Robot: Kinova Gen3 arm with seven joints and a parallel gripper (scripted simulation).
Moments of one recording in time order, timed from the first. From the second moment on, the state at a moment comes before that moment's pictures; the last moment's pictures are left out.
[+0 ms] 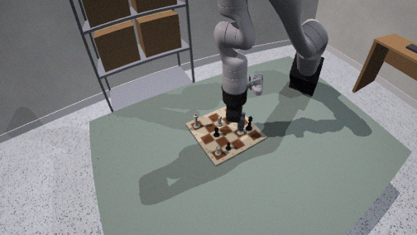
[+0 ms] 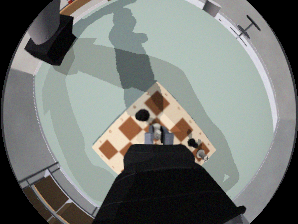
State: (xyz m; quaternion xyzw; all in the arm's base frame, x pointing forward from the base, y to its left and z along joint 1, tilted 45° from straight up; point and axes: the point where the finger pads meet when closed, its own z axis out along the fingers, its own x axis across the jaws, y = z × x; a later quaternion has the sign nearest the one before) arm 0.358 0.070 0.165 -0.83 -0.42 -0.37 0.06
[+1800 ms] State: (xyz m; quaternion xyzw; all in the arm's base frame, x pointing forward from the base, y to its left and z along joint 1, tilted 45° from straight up) arm 0.348 0.070 0.174 -0.82 -0.43 -0.37 0.06
